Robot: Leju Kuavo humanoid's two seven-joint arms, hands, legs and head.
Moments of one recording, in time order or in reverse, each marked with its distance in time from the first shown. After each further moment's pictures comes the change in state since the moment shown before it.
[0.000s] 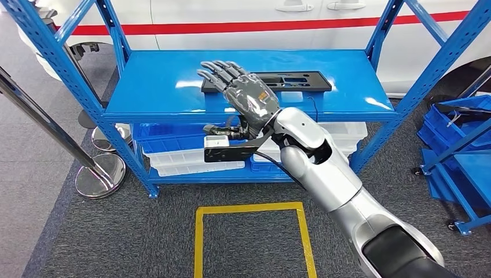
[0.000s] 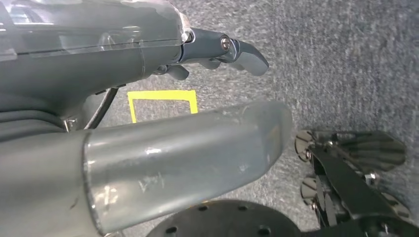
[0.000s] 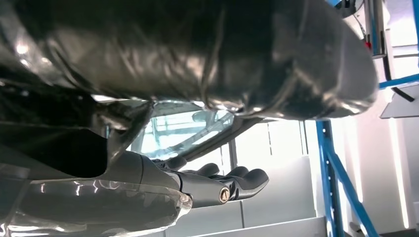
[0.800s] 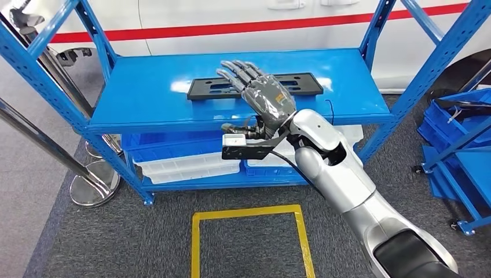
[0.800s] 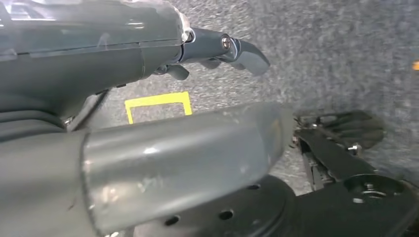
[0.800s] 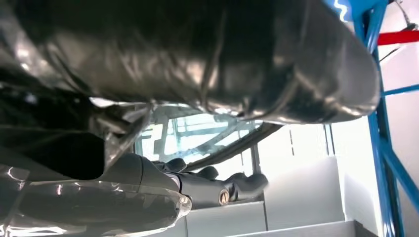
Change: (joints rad) left arm -0.009 -0.014 0.000 0.000 -0.033 -0.009 -0.024; right arm 0.024 -0.064 -0.033 -0.026 -0.003 -0.005 -0.004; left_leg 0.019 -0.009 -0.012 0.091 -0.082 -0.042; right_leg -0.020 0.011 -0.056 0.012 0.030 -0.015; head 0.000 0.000
